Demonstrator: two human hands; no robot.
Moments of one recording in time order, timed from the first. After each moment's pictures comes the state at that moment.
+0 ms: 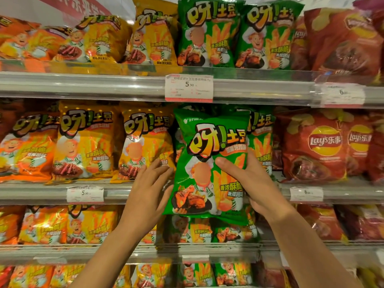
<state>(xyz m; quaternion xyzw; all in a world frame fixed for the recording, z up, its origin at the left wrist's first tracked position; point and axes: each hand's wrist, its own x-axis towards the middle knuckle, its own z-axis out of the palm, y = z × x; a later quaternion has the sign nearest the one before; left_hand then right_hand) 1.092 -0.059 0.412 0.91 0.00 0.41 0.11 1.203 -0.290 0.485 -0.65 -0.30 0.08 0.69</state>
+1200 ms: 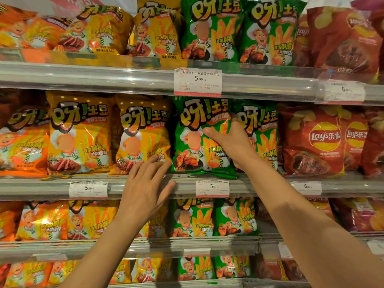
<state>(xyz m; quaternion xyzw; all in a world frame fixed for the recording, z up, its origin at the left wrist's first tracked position) 1.096 -0.028 0.402 0.91 0.03 0.41 -0.06 1.244 -0.224 0.526 -0.75 -0.26 -0.05 0.61</state>
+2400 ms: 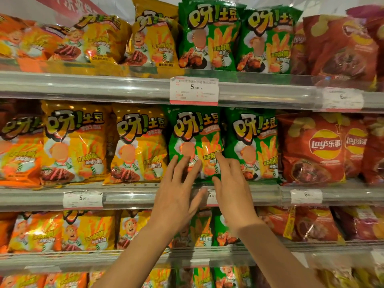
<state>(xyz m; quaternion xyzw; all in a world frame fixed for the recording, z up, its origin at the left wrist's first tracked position) 1.128 -0.098 0.414 0.92 0.01 0.38 0.03 1.191 -0.251 0.445 -0.88 -0.30 -0.24 0.28</state>
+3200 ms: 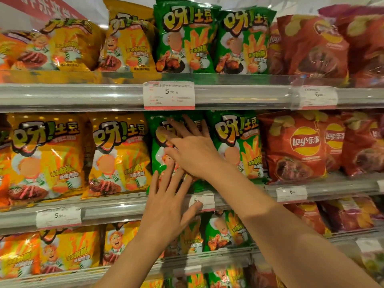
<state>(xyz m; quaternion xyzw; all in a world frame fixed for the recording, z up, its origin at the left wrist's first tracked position) 1.141 -0.105 0.409 0.93 0.00 0.35 -0.07 1.239 -0.194 0.535 -0.87 -0.43 -0.24 0.08</state>
